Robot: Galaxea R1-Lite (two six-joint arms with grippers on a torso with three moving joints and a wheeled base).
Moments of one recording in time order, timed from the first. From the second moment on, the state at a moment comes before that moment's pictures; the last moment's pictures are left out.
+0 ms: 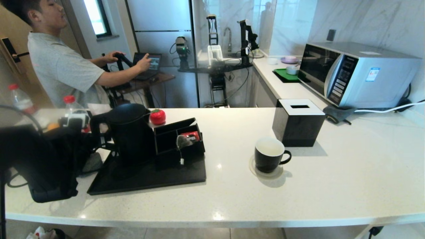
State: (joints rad) left arm 0.24 2.29 -0.77 -1.52 0.06 0.14; right arm 0.00 0.00 0.00 0.00 0.00 -0.03
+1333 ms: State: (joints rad) left arm 0.22 2.29 -0.81 -1.52 0.06 0.14; right arm 0.00 0.00 0.00 0.00 0.00 -0.03
